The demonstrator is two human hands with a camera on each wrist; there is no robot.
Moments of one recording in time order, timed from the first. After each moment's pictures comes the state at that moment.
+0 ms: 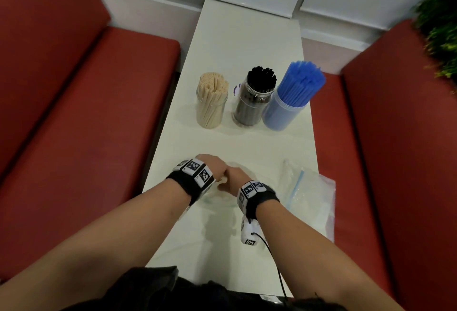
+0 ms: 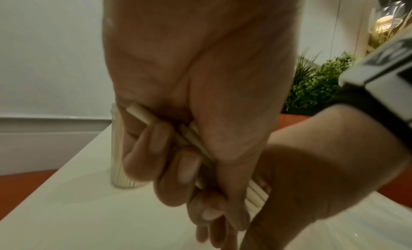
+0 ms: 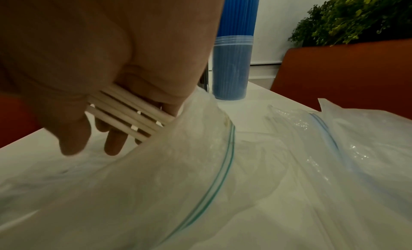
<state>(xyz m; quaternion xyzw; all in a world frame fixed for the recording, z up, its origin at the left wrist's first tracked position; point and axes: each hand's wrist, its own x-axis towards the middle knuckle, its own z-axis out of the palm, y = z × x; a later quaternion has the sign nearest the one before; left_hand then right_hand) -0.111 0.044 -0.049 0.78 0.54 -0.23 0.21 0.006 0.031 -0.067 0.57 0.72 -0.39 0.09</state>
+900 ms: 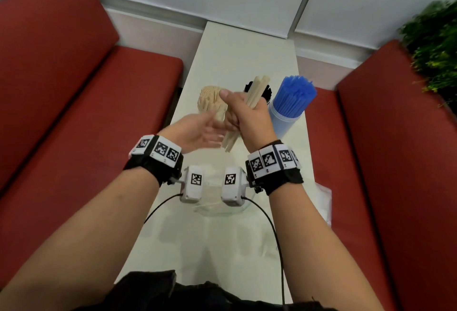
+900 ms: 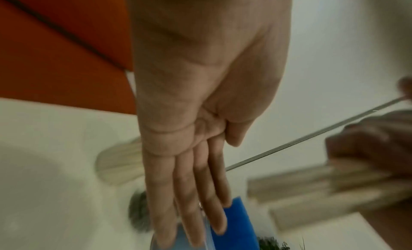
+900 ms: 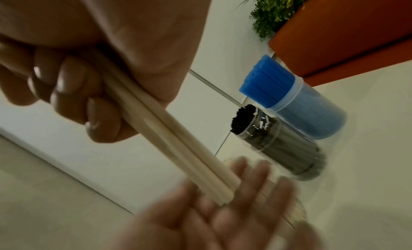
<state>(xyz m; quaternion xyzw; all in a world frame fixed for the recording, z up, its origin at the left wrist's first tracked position) -0.159 0.062 0.080 0.33 0.50 0.33 0.73 -0.019 0.062 0.125 0.37 0.53 -0.60 -0.48</state>
